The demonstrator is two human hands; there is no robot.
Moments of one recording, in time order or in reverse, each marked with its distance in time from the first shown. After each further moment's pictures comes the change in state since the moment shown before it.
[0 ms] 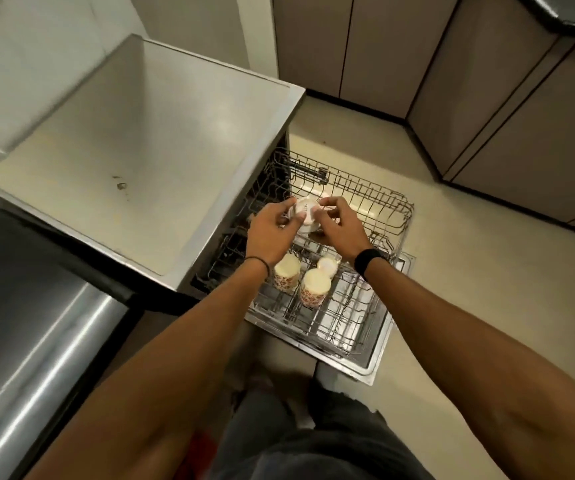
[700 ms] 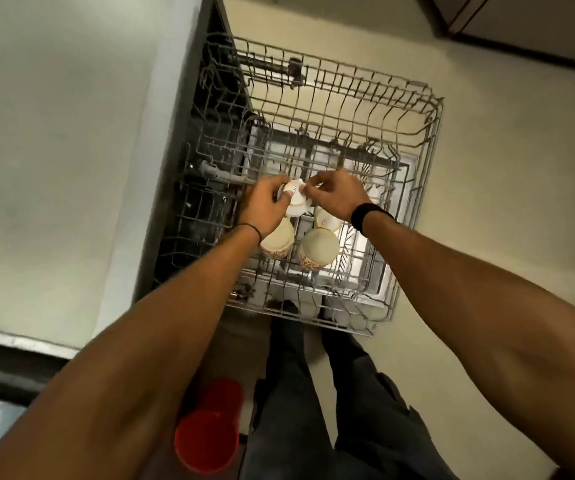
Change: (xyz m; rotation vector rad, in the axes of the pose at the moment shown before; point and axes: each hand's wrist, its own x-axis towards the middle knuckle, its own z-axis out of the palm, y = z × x) left_hand 0.115 -0.157 0.092 0.182 -0.510 -0.213; right_hand 0.137 0.159 0.015 -0.493 -0.057 0.328
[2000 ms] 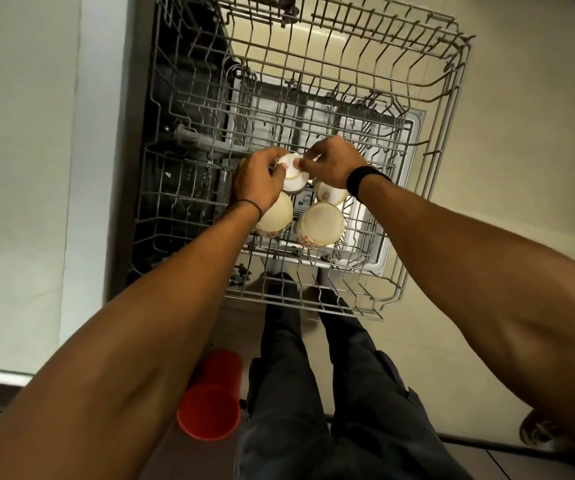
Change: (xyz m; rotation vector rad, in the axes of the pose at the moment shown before) left_hand 0.038 -0.042 0.027 0.076 0.070 -0.021; right_hand 0.050 0.022 0.029 -0.097 -0.073 0.103
